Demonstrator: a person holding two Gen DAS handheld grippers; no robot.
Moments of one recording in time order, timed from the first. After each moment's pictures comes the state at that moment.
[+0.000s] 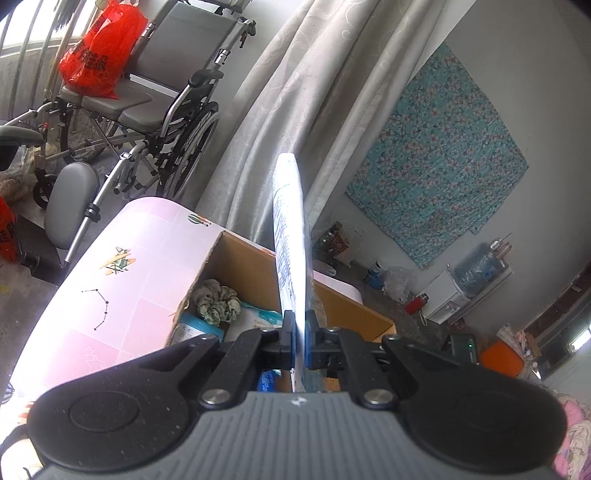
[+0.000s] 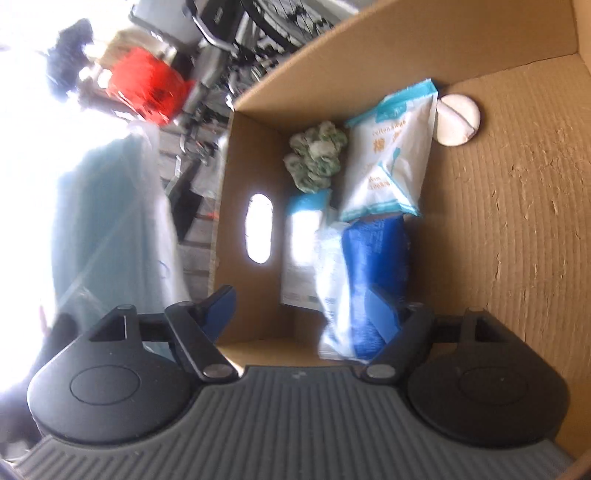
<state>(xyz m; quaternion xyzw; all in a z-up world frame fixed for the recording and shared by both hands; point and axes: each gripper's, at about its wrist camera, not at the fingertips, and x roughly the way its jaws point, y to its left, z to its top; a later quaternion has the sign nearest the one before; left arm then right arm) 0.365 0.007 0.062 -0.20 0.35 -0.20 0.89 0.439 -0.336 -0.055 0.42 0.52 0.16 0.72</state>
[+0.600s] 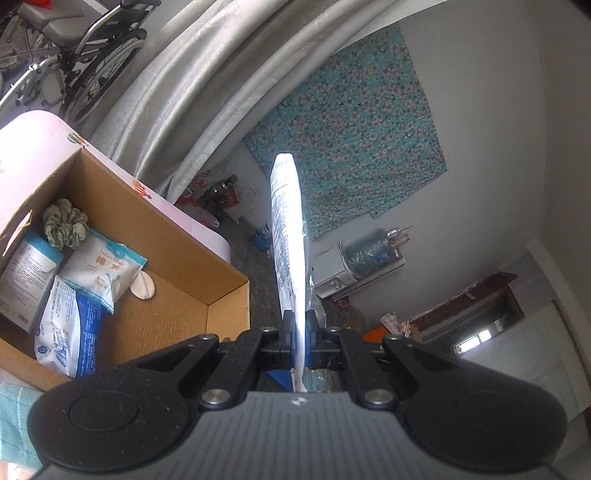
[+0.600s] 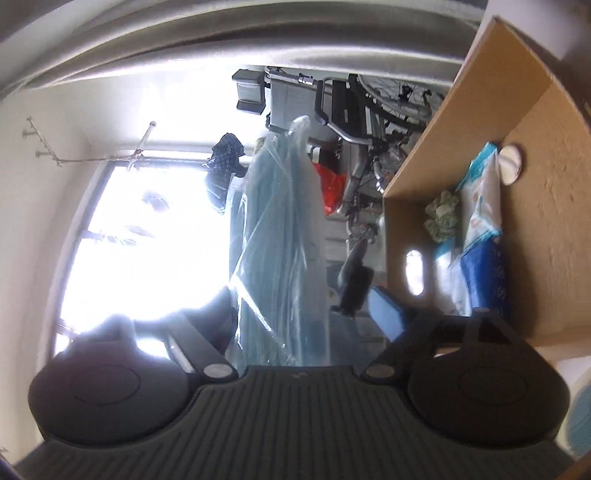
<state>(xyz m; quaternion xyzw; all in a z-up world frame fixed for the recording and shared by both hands) 0.346 -0.074 0.072 -0.33 0.37 -0.35 0.79 0.323 -0.456 0.015 0.59 0.30 0.26 0.70</state>
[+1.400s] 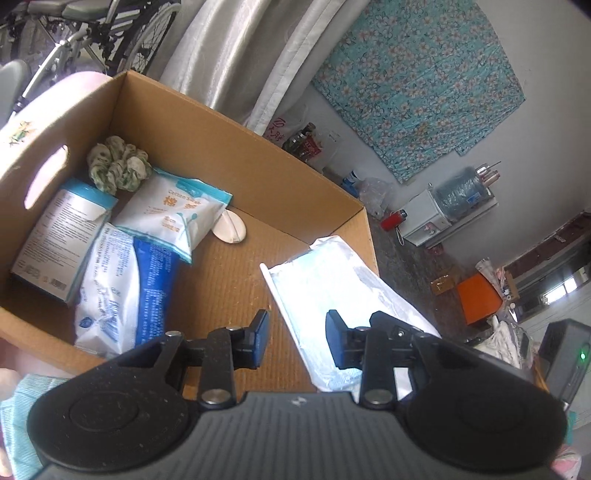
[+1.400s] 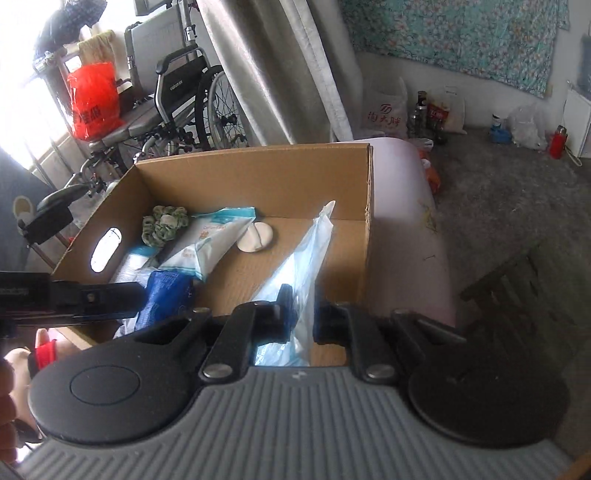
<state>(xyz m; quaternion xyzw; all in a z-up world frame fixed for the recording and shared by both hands) 0.375 -0.142 -0.052 -0.21 0.47 -0.27 0.81 0.342 -0.414 -0.011 0.10 0.41 -0.01 0.91</state>
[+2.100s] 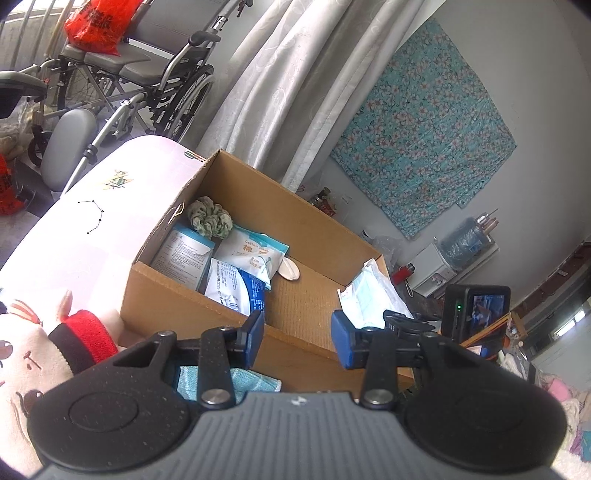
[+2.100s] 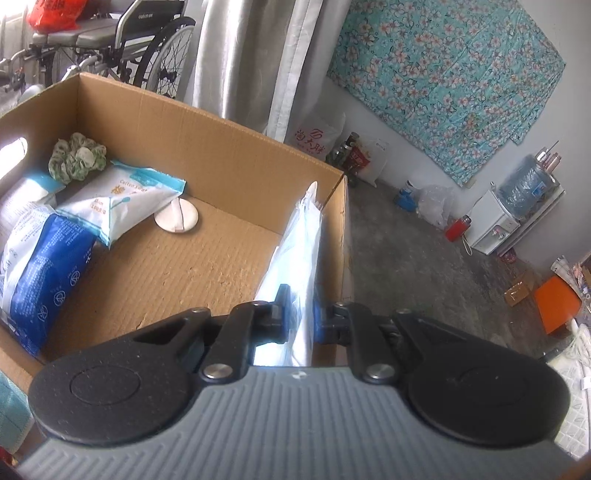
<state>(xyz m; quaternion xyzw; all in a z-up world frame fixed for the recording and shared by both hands) 0.276 -0.015 0.007 -0.22 0.38 -0.23 0.87 0.397 -0.324 -0.050 -0.15 0.42 -0.15 0.88</state>
